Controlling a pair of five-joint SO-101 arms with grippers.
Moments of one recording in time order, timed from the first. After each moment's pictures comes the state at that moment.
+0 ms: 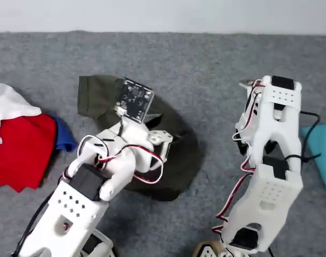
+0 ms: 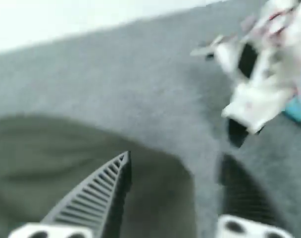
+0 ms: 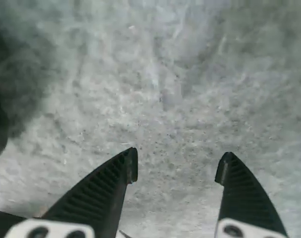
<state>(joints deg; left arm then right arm) 29.1 -45.8 39.0 54.7 15.3 12.0 27.5 -17.8 100.7 25.6</state>
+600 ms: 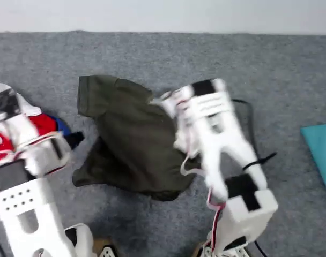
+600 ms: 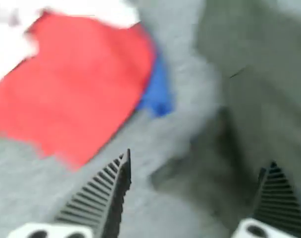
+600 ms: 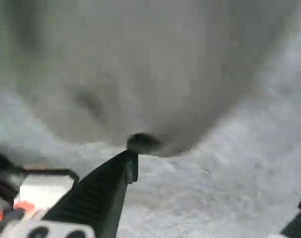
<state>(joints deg) -27.2 -45.8 39.0 80.2 10.9 -24.1 9.8 -0.9 100.7 33.7</state>
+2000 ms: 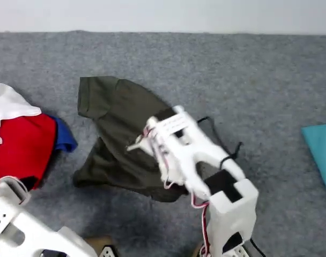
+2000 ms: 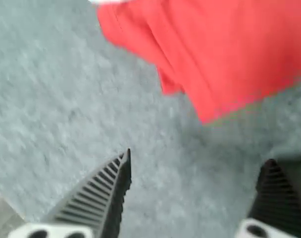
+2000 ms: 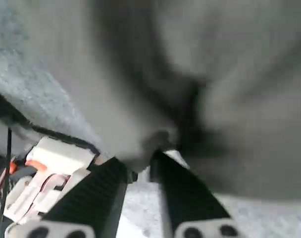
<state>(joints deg) -61.9 -45.8 52.8 76.4 -6.4 -28.0 19.3 5.2 100.6 36.4</state>
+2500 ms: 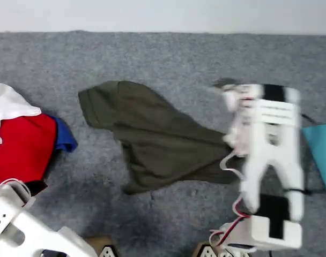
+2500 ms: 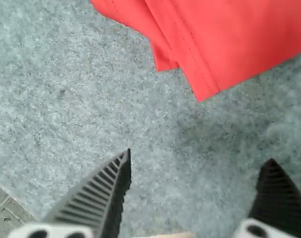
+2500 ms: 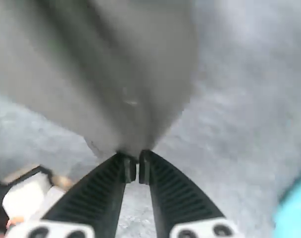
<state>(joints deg) -61.9 -45.8 52.8 80.7 -6.4 13.6 -1.8 3.1 98.4 39.1</state>
